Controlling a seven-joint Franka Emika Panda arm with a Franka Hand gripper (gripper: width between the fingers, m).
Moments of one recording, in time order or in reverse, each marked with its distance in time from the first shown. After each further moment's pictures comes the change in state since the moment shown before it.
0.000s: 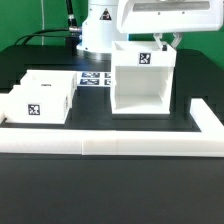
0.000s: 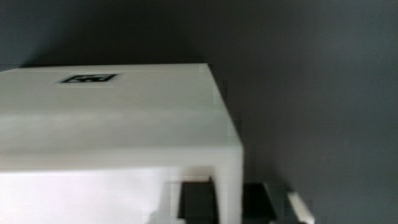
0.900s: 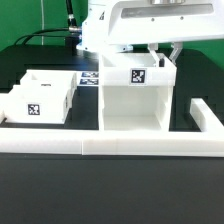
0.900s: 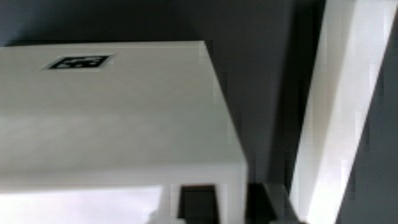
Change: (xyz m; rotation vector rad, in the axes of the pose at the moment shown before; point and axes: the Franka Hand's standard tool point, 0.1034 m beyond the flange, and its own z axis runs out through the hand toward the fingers) arm 0.096 0.025 -0.003 0.014 0.112 0.016
